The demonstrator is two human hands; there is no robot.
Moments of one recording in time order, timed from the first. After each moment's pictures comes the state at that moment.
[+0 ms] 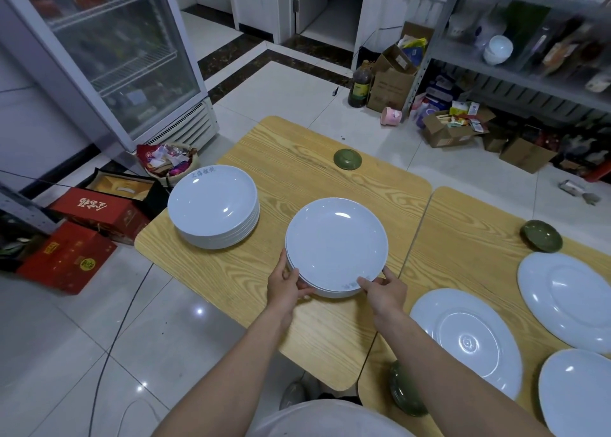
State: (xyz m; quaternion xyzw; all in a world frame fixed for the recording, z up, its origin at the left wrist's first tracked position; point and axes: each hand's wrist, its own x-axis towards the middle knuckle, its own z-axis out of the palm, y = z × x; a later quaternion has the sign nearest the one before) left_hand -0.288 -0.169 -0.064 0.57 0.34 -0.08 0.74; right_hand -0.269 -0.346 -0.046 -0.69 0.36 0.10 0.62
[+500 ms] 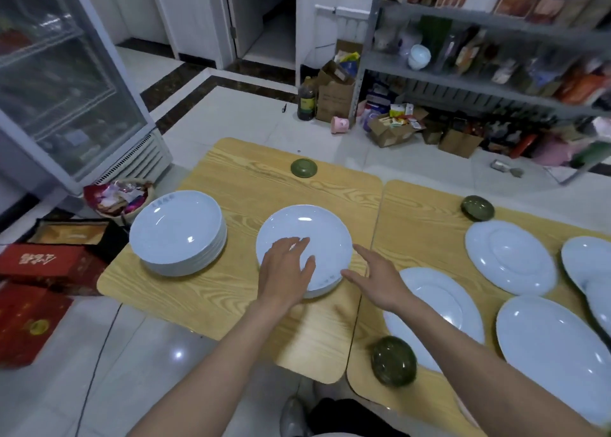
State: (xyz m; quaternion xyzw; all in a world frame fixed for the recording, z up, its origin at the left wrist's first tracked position) left_hand -0.278 -0.190 0.009 0.96 -0.05 -0.01 0.29; right_hand -0.291 -0.393 0.021 -0.91 0.03 0.16 0.37
